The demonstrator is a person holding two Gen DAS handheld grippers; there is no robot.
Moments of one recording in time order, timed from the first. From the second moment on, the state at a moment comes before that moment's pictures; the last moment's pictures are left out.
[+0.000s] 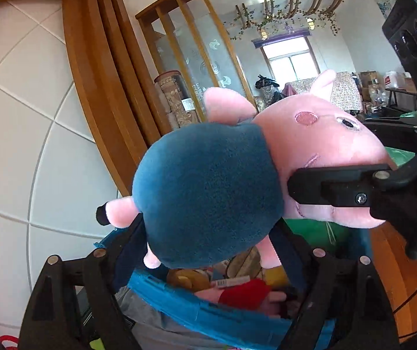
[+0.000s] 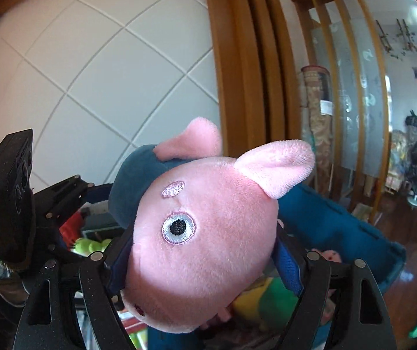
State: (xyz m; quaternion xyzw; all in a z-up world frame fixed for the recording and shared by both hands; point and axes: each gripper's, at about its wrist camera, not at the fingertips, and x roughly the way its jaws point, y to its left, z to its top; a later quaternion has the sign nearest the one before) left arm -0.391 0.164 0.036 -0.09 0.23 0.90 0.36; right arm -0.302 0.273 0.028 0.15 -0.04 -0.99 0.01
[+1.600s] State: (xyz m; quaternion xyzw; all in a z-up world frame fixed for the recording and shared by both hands) left arm -0.287 -0.136 -0.023 -0.19 0.11 0.96 -0.16; right arm -0.286 0.126 0.002 0.16 -0.05 -0.97 0.20
